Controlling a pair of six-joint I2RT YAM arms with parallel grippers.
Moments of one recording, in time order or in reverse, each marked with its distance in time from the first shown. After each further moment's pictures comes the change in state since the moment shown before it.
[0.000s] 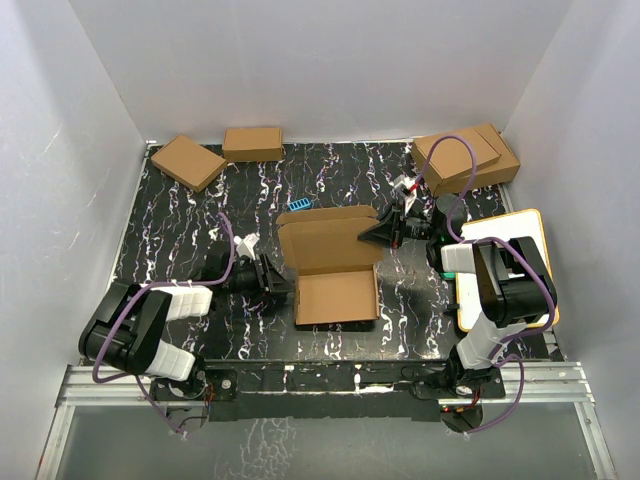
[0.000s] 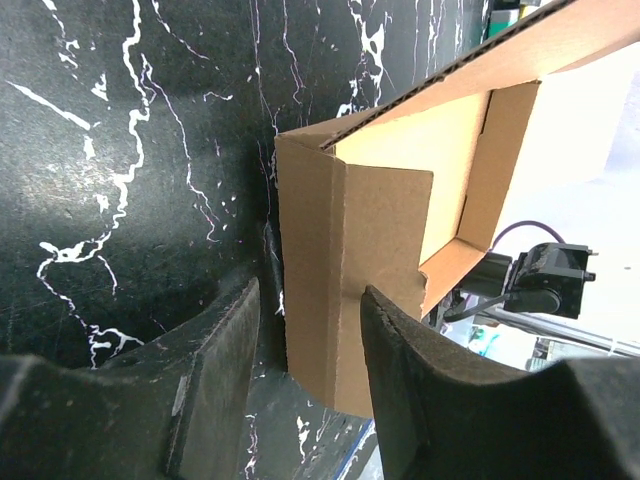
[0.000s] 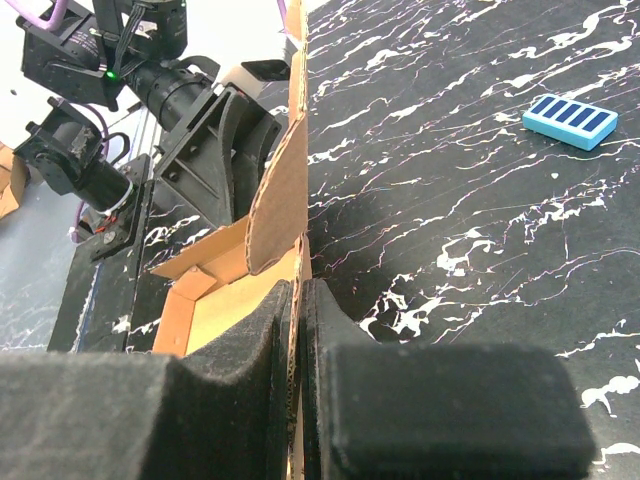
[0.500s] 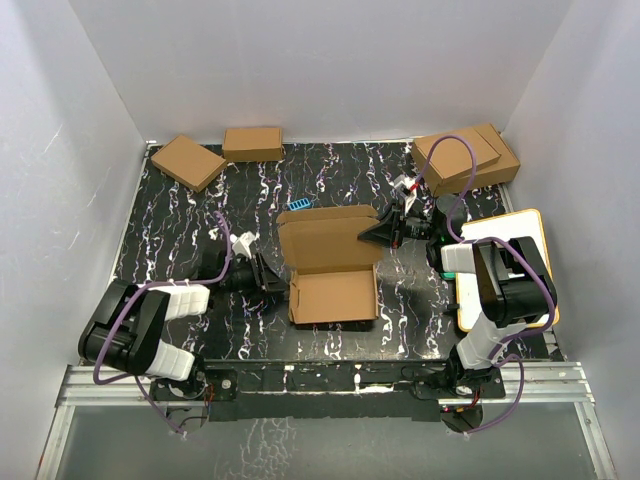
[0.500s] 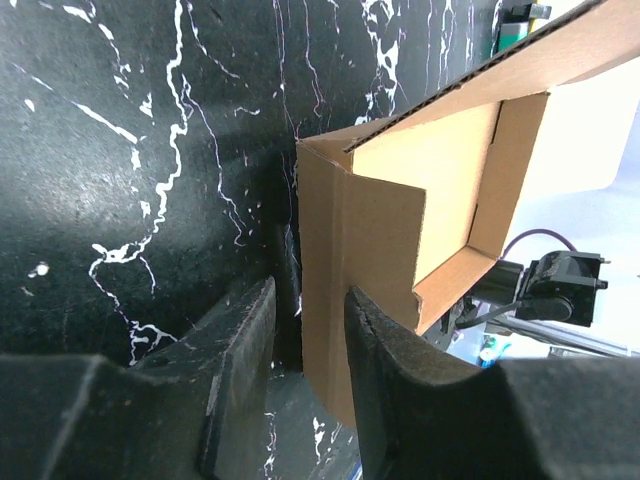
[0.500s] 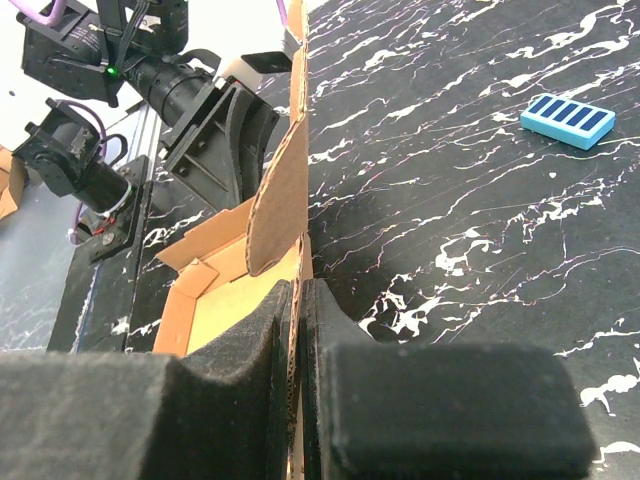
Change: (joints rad) left arm 0.043 -0.007 0.009 -0.032 0.000 0.050; right arm 0.000 0.000 0.000 -0.003 0.006 0.000
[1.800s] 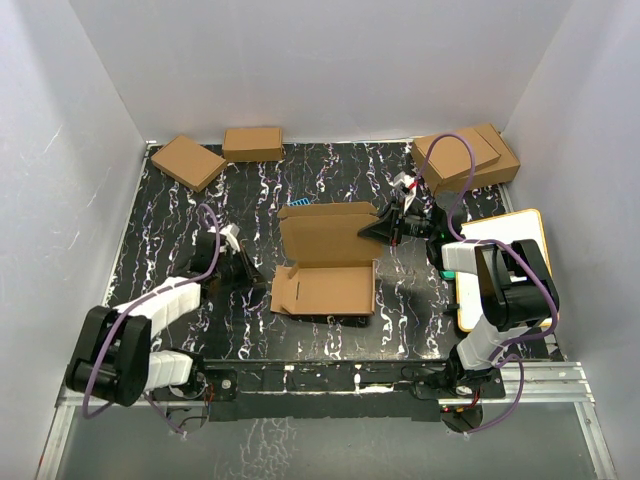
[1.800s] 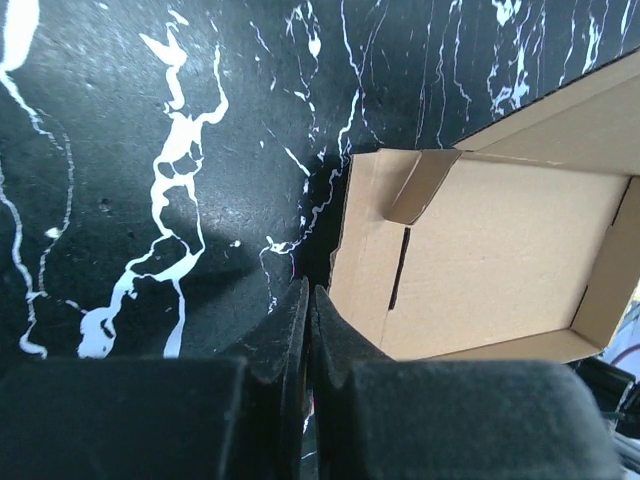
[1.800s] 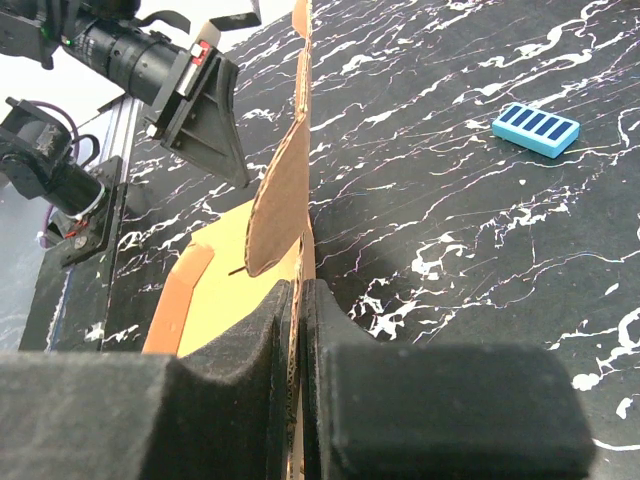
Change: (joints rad) left arm 0.032 -0.183 0.109 -0.407 -0.343 0.124; right arm 0.006 -0.026 0.020 -0.096 0.043 -0.090
